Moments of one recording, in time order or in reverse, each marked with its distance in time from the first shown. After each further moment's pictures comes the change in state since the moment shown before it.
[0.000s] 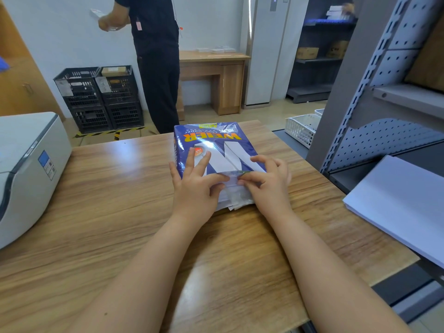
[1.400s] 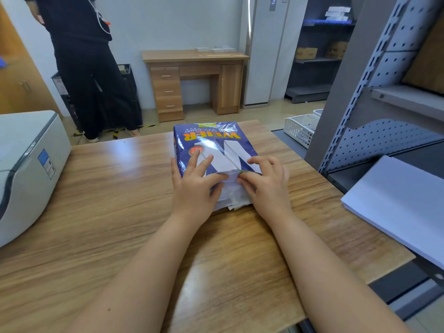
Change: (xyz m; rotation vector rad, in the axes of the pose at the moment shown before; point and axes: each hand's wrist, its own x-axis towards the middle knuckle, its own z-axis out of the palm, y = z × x) left_hand 0.000 -0.005 0.002 0.066 0.057 0.104; right_hand -0.003 -0.001 -0.004 -0.213 0.073 -0.245
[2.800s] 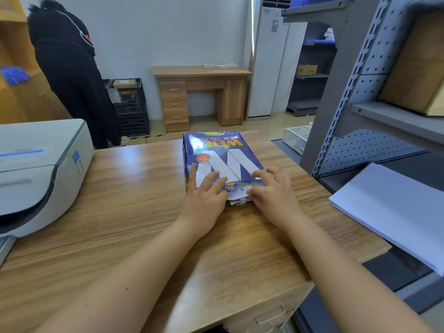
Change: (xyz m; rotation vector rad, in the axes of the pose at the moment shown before) left_hand -0.030 0.011 -0.019 0.381 0.086 0.369; right_hand -0.020 0.000 -0.040 -0.101 -0.155 -0.185
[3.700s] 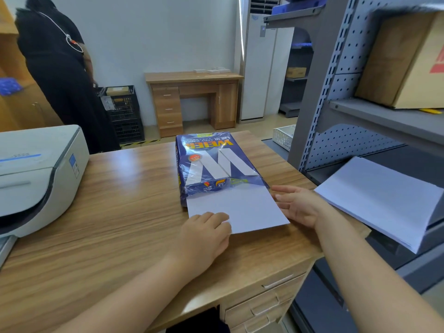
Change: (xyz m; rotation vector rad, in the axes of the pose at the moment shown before) left_hand -0.045 0.047 -0.070 -0.384 -0.076 0.073; right_hand -0.039 0.035 -0.064 1.500 -0.270 1.294
